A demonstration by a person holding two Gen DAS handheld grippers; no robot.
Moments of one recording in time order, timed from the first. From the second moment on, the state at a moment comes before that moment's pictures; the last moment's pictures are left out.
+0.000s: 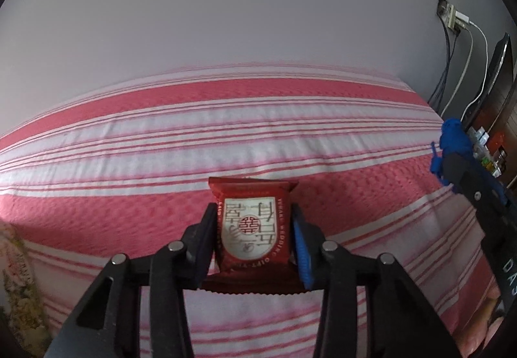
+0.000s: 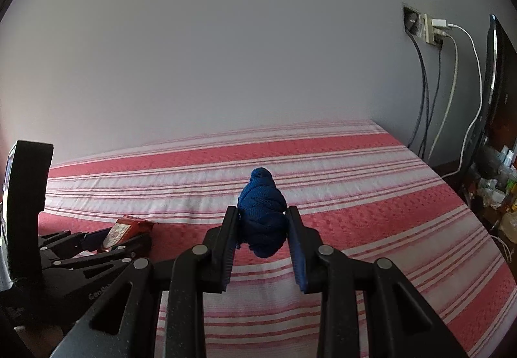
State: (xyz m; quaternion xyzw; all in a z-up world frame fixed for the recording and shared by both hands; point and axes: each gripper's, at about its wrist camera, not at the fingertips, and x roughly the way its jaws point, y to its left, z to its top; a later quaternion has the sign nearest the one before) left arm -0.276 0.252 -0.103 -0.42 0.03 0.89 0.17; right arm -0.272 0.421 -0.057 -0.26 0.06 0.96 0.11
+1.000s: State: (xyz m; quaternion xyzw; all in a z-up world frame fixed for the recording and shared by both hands) left arm -0.199 0.164 -0.065 -0.31 0.03 0.94 0.12; right arm -0.226 0.359 -0.041 -0.18 0.01 0.98 0.07
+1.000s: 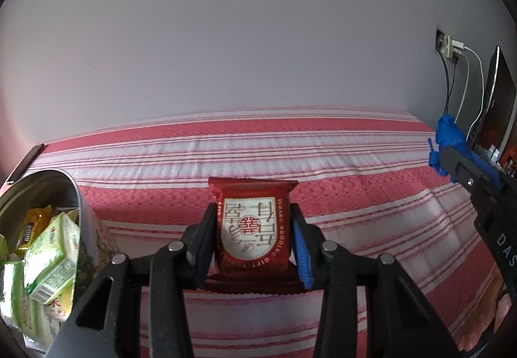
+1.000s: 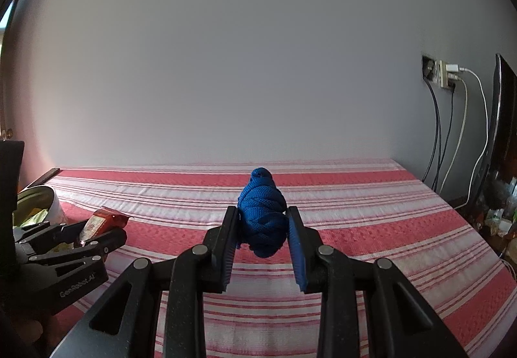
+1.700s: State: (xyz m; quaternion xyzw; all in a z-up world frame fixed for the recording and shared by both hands) left arm -0.169 0.157 -0.061 -0.25 0.03 0.96 0.11; right arm -0.201 0.332 -0.035 -0.15 0.00 0.99 0.06
